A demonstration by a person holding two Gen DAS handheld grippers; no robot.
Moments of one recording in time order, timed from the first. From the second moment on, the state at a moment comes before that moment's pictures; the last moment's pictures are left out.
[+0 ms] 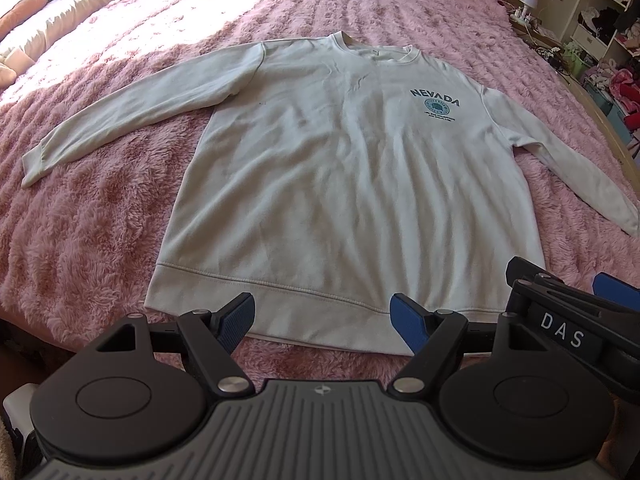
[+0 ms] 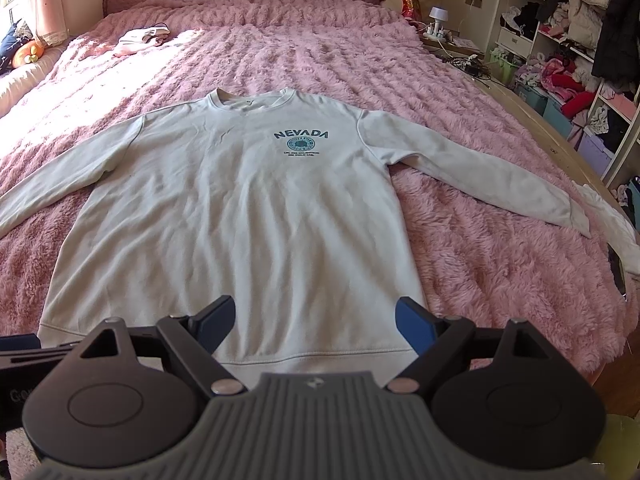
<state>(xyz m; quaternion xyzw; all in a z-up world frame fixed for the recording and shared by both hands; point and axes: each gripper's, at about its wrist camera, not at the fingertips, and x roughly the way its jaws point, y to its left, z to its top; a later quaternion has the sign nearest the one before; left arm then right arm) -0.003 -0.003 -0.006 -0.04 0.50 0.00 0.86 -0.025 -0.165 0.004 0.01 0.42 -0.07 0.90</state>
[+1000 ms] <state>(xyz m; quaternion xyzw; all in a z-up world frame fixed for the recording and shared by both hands) -0.003 -0.004 -0.005 -0.04 0.51 0.00 0.86 -0.024 -0.167 0.004 0.01 0.42 -0.07 0.90</state>
